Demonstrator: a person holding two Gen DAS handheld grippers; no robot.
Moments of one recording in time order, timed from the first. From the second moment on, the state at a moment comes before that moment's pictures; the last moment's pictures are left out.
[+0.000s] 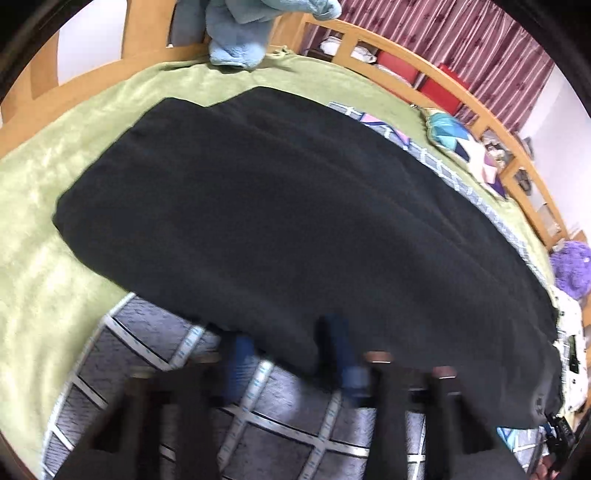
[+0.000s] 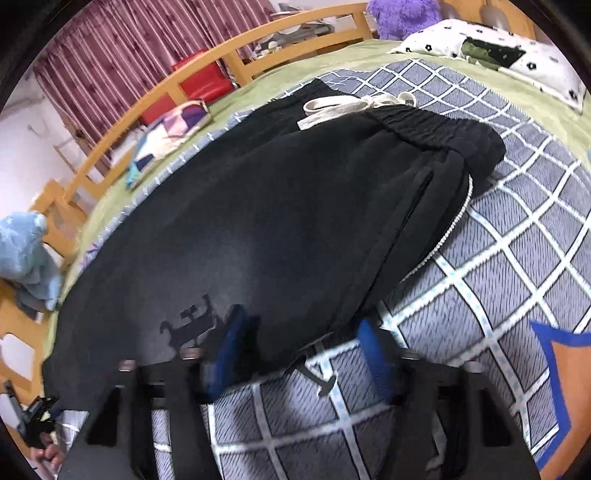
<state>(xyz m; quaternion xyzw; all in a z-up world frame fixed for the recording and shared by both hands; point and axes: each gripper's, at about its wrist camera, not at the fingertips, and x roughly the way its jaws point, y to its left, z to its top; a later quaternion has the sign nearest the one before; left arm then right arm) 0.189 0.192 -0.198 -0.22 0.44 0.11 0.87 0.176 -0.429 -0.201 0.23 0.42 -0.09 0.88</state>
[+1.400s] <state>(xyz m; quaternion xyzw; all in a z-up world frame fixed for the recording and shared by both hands) 0.307 0.168 -0.124 -0.07 0.37 0.12 0.92 0.306 -0.393 -0.150 0.11 0.40 -0.04 0.91</state>
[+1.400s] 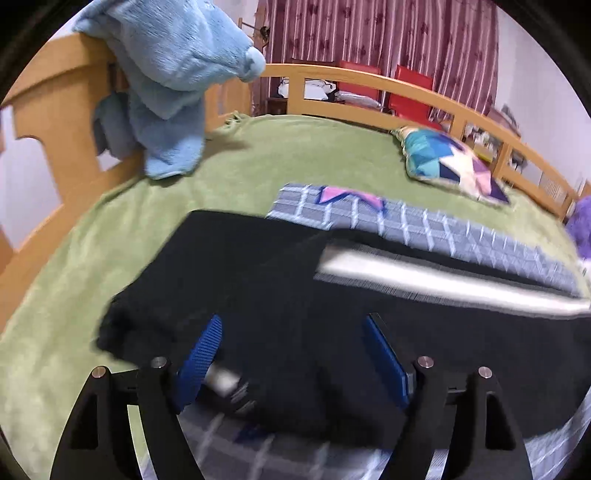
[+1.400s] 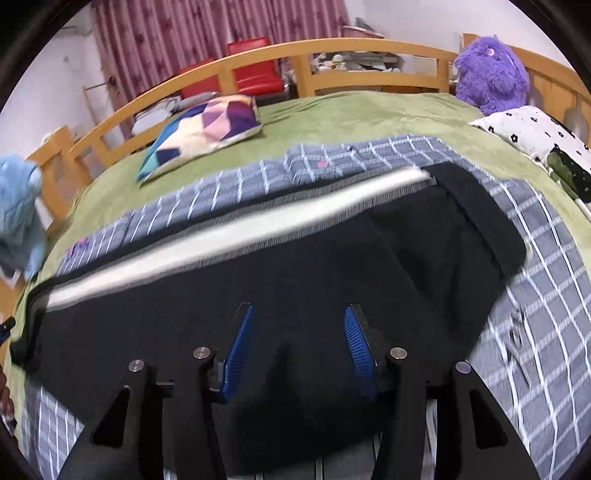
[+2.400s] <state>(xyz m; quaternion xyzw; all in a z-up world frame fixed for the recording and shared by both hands) 0.345 0.222 -0.075 0.01 0.34 0.21 0.91 0.223 -0.381 -0.174 0.11 0.41 -0.07 0.90</state>
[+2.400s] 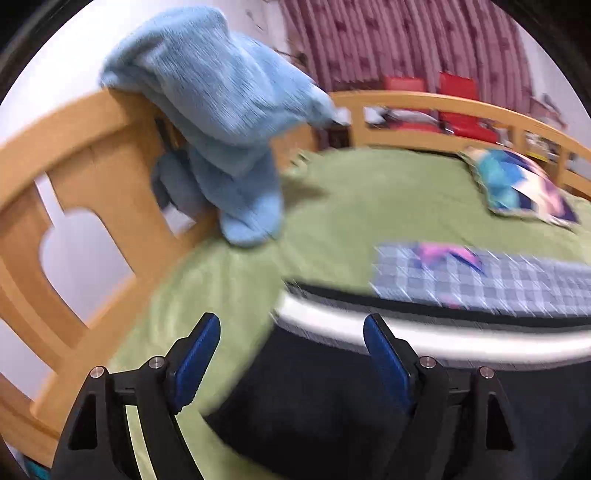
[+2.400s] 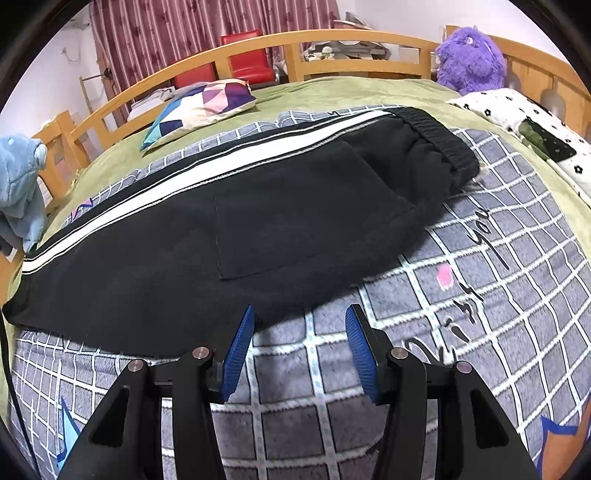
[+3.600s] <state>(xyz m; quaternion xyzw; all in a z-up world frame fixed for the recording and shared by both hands) 0.266 0.268 -0.128 -0.34 0.35 0.06 0.87 0.293 -0.510 -0.098 0.29 0.34 -0.06 0.89</state>
